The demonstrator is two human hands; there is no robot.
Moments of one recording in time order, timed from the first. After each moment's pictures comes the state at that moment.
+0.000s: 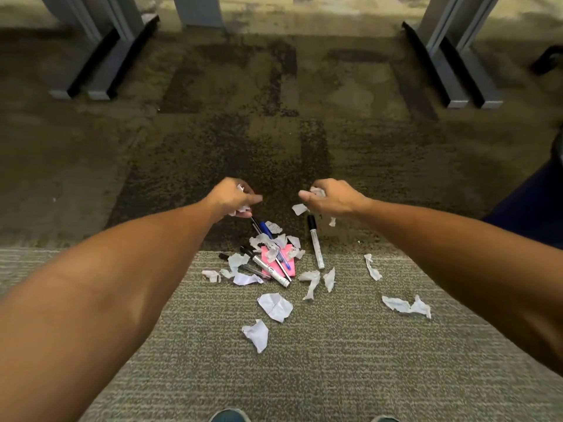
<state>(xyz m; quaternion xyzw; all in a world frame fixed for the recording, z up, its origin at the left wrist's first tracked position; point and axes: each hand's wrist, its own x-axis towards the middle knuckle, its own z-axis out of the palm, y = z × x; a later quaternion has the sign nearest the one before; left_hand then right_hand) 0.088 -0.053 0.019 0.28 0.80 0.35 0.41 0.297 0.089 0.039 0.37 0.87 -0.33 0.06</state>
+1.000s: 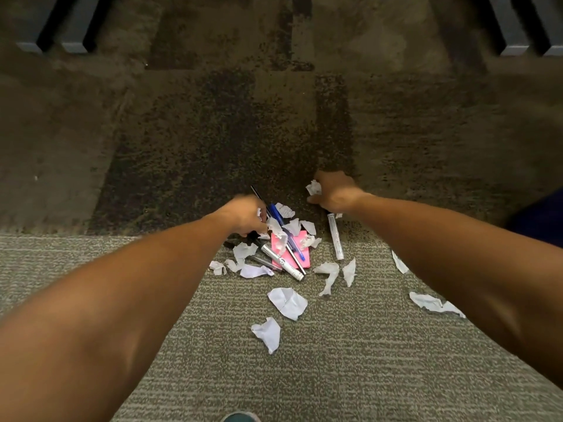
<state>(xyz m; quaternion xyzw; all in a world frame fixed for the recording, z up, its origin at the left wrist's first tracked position) 0.092 -0.057 -0.056 0.43 0.81 0.04 0.40 0.248 0.107 -0.062 0.41 0.87 -0.23 0.14</state>
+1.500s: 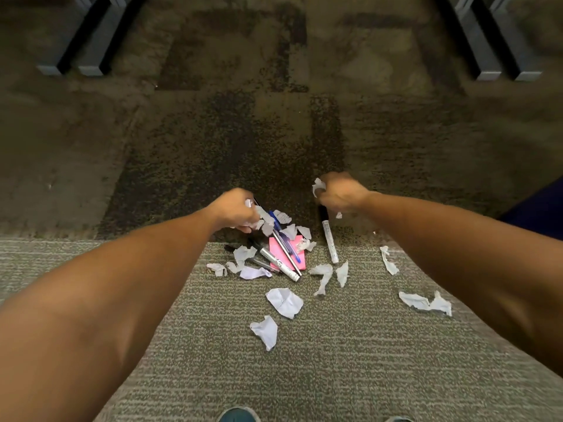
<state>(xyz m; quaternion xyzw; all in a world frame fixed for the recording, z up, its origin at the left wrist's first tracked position) 0.085 -0.069 -0.021 0.35 0.80 0.22 0.43 0.269 0.106 -0.011 0.39 0.88 -0.25 0.11</state>
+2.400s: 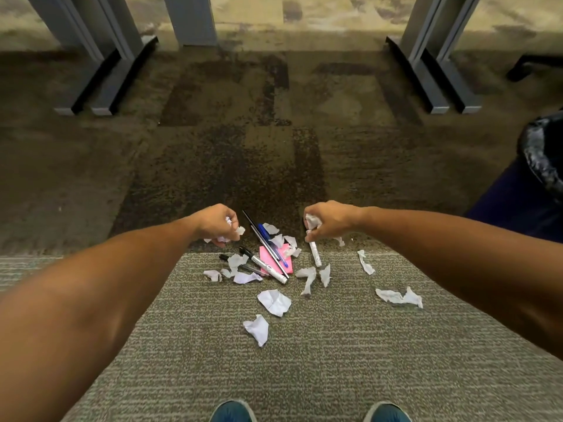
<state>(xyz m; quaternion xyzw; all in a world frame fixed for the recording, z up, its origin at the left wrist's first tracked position) 0.077 -0.103 0.010 0.42 0.78 0.15 0.43 0.323 0.063 0.040 0.27 0.91 -0.26 0.19</state>
